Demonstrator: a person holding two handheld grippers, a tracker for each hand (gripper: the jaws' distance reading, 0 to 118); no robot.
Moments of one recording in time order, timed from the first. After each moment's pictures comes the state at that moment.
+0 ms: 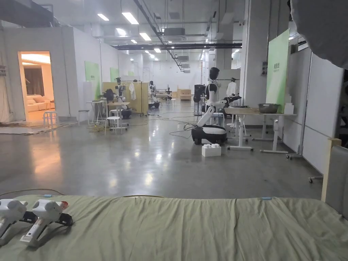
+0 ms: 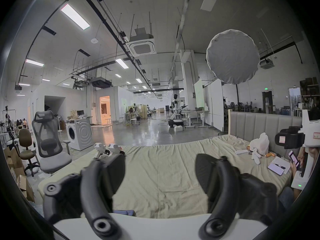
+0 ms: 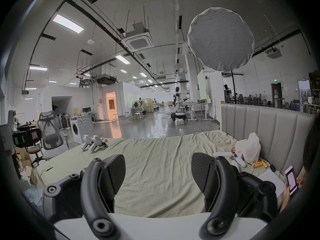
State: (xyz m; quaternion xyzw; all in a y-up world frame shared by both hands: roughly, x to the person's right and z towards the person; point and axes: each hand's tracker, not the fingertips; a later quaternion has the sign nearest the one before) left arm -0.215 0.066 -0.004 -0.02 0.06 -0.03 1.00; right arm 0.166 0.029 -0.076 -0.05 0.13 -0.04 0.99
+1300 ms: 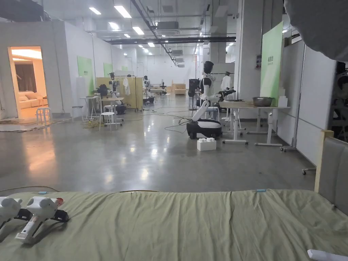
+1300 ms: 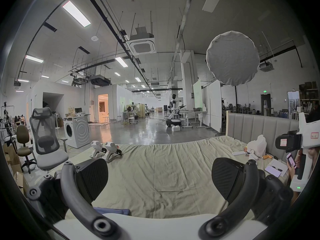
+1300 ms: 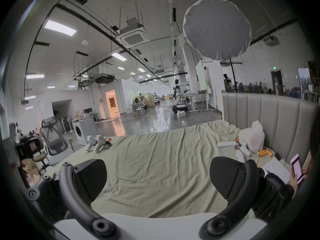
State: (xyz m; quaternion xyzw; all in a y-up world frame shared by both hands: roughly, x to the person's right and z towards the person) left arm -0.214 0.064 -0.006 -0.02 0.05 -0.02 1.00; right arm 0.169 0.034 -0.085 -0.09 0.14 -0.09 0.98
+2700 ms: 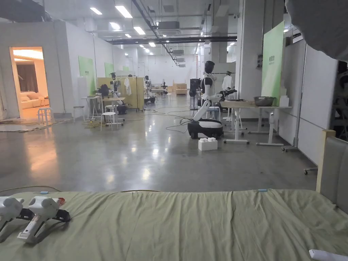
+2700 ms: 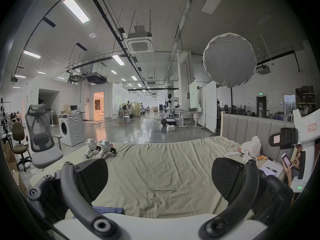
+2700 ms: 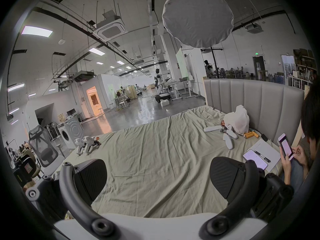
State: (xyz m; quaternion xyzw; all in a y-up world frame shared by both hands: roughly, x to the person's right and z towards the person) left arm -0.210 0.061 -0.004 -0.03 0.03 -0.01 1.00; right arm 0.146 0.056 -0.076 -0.16 0.05 -0.11 0.98
